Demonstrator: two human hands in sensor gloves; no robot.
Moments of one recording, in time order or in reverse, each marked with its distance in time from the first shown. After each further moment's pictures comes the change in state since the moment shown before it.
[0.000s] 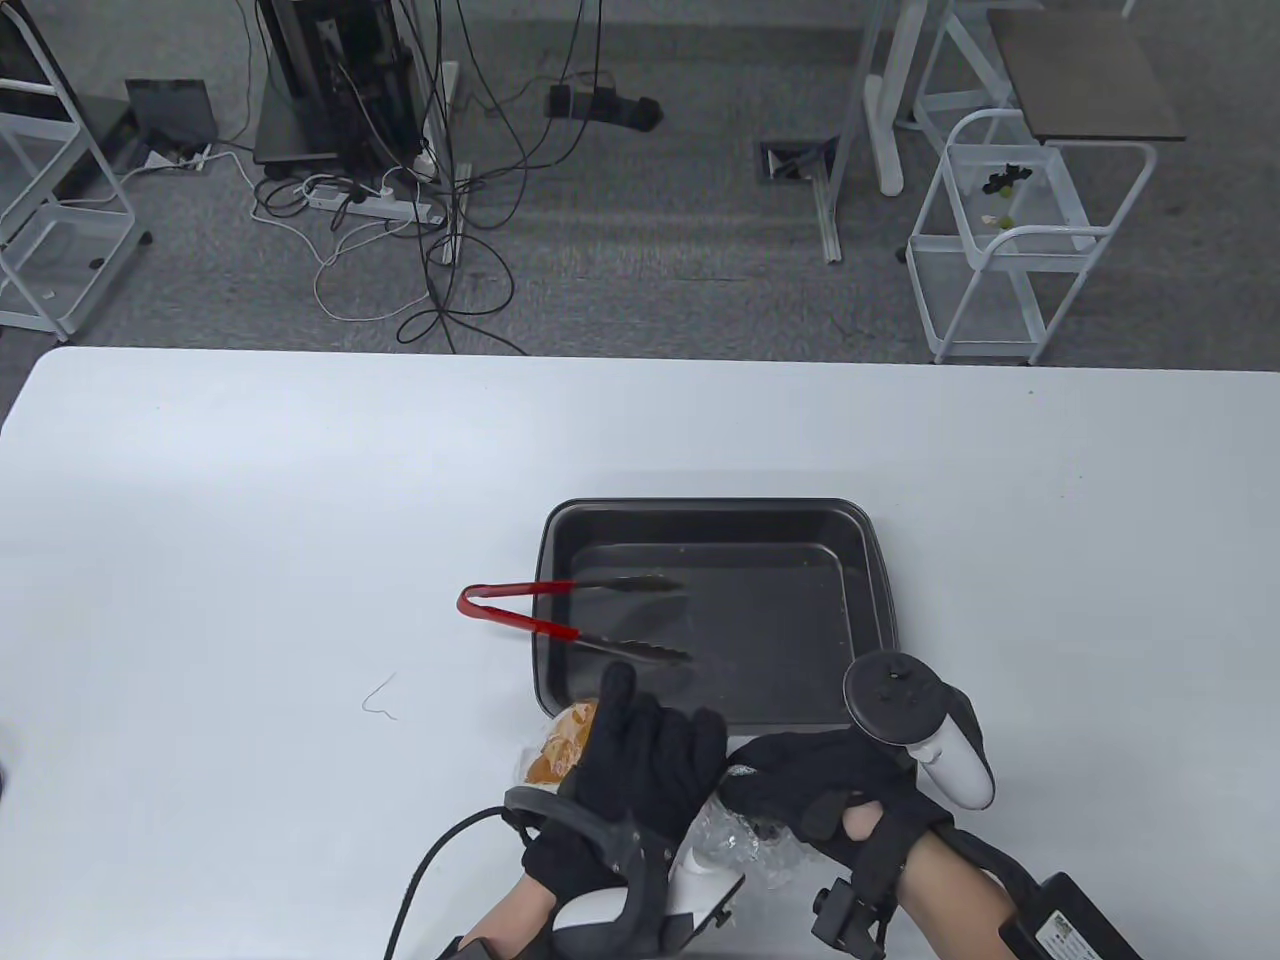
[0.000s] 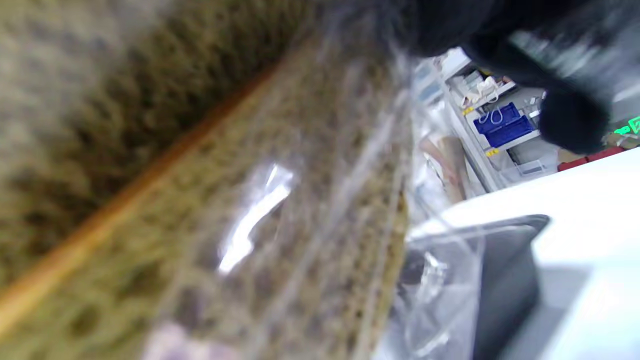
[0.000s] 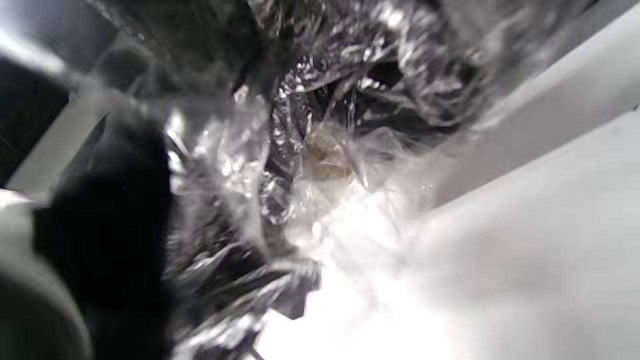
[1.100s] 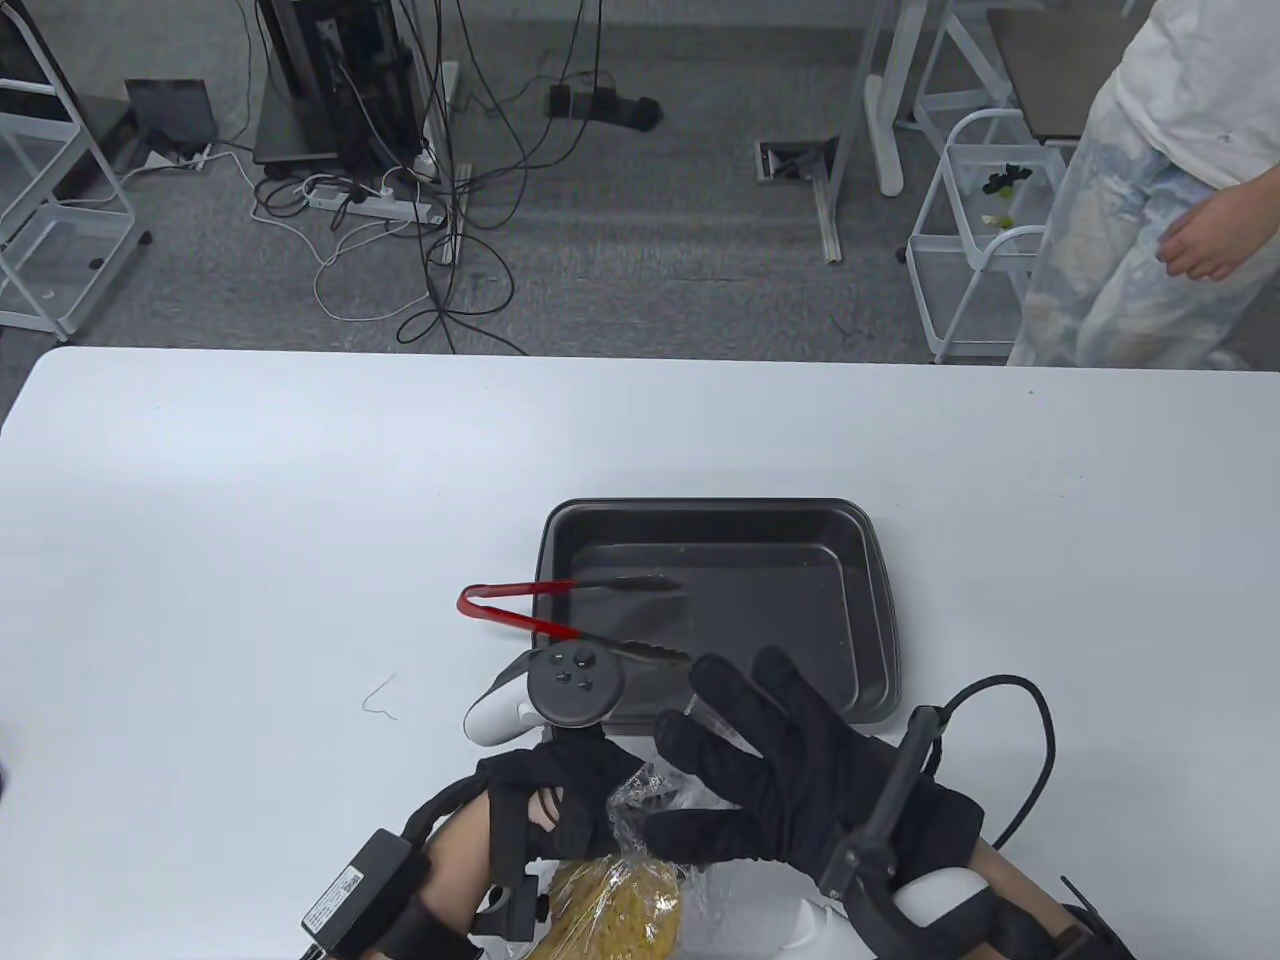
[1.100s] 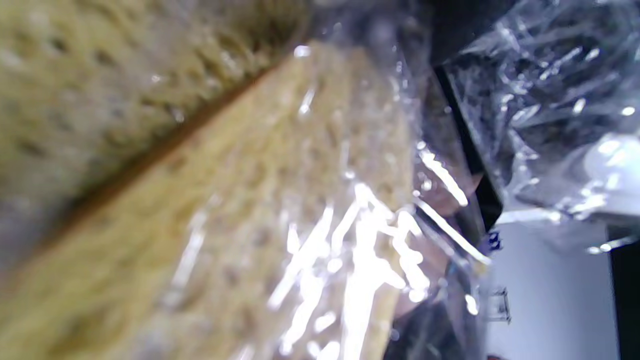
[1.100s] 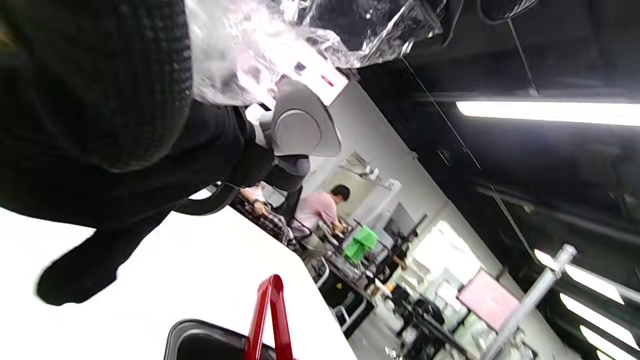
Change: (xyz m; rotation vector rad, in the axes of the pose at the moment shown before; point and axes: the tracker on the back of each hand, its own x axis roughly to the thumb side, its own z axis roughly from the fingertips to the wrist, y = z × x) left_hand -0.049 -0.046 -0.020 -1.008 -0.431 1.524; right_hand 0.093 0.054 0.063 -0.540 -1.031 1.687
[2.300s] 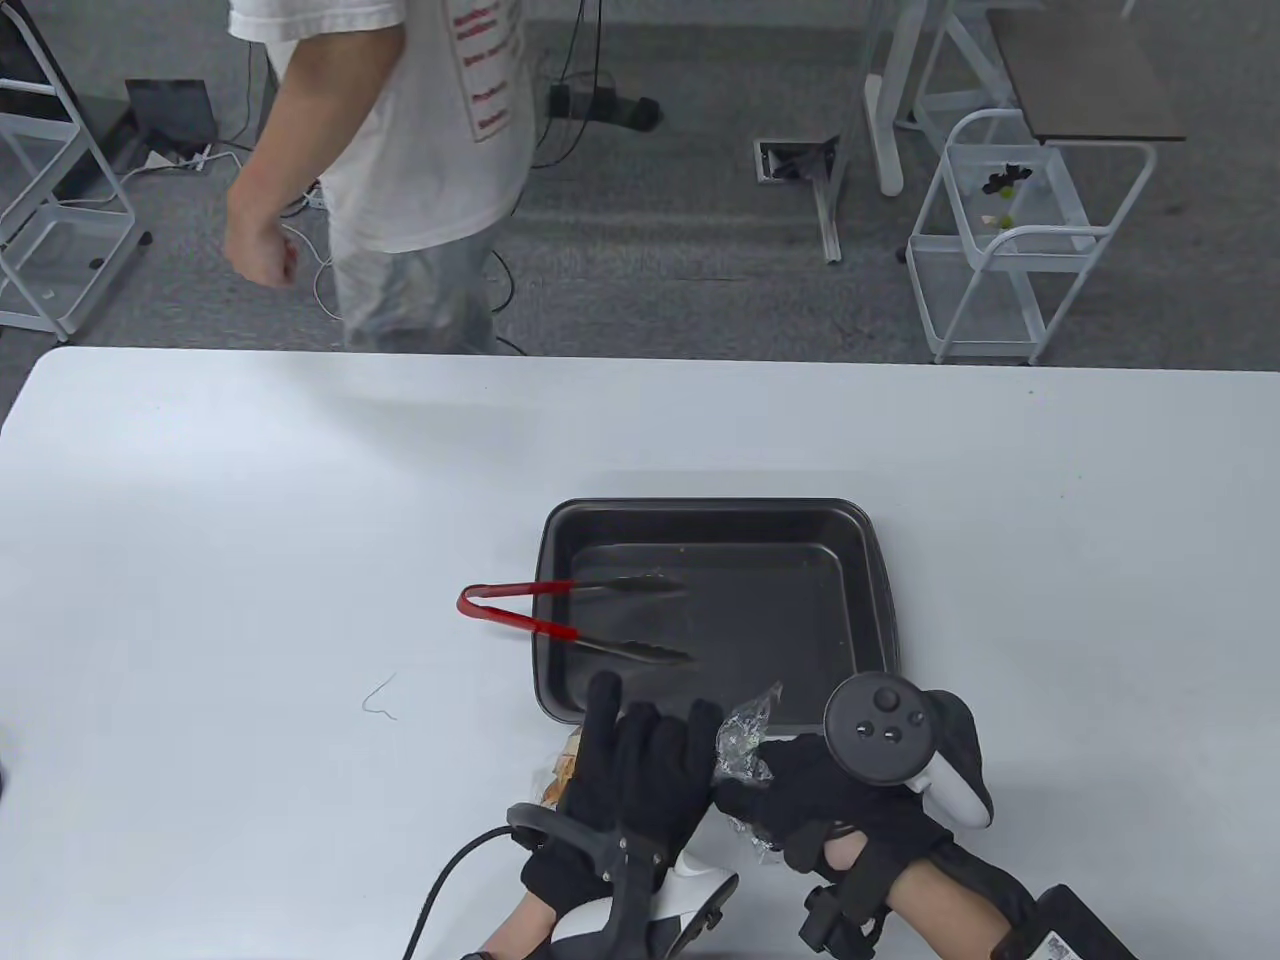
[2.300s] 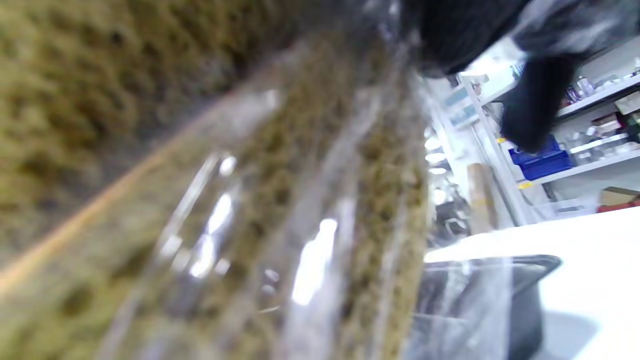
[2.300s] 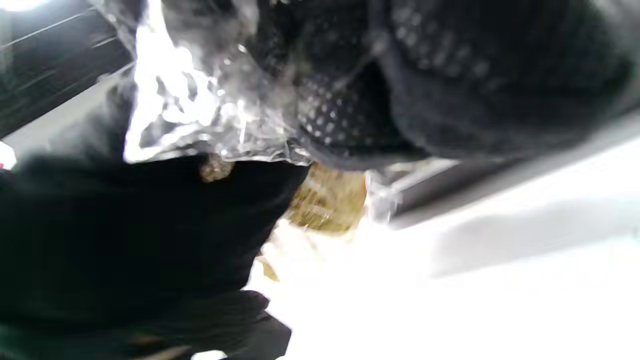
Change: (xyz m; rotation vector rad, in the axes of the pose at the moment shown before) left_hand 0.038 -0.076 -0.016 1.225 0.407 -1.541; right_hand -0.029 0.093 0.047 0.486 1.089 -1.499
